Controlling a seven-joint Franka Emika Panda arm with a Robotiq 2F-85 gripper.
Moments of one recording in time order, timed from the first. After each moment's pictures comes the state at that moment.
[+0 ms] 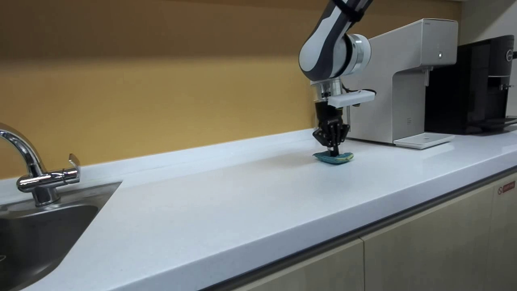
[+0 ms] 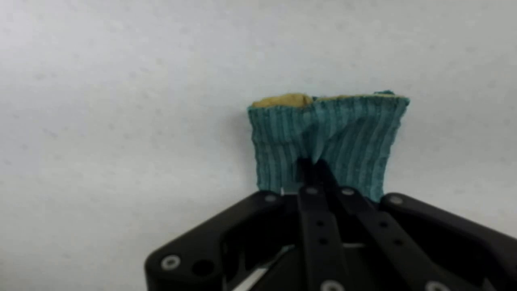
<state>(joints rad) 0.05 0.45 -0.03 -1.86 -0.06 2.28 -0.02</state>
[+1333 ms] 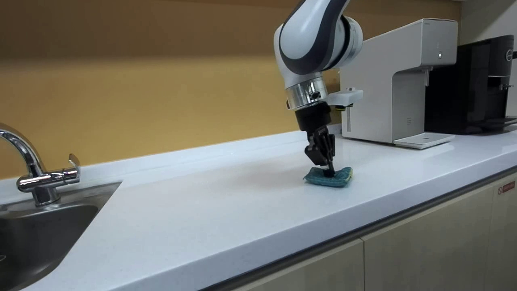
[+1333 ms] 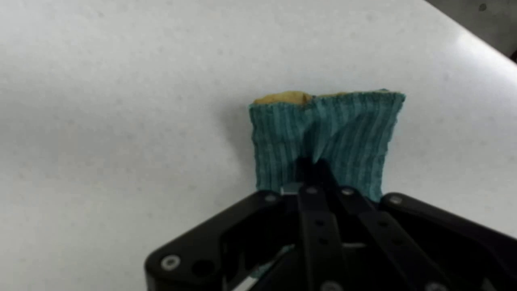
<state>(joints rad) 0.14 0.26 0.13 -2.13 -0.18 2.23 -0.18</state>
